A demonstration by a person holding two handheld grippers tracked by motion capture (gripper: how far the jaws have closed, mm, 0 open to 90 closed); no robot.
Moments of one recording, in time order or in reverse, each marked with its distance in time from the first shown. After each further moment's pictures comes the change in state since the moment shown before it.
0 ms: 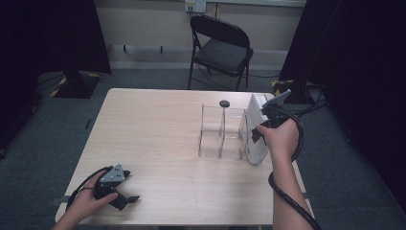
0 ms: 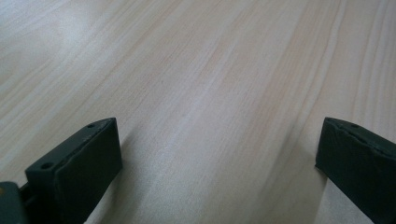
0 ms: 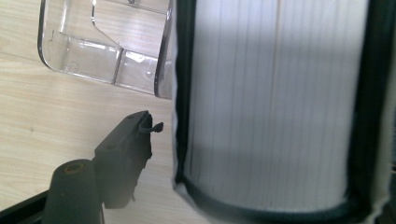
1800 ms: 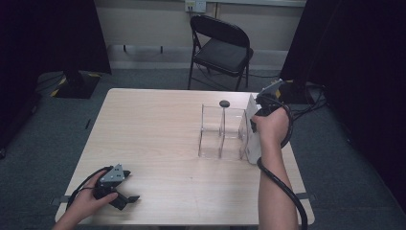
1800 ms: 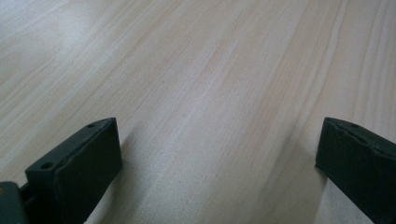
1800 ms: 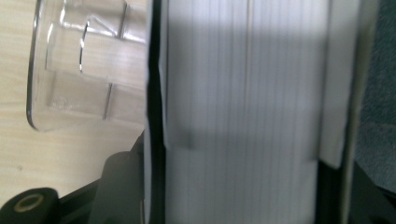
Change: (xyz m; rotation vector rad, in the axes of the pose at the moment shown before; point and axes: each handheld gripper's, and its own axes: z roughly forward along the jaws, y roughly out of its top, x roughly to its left) left arm 0.000 0.001 0.000 0.009 0.001 0.000; right arm 0.006 0.041 0.009 0.020 -0.060 0.034
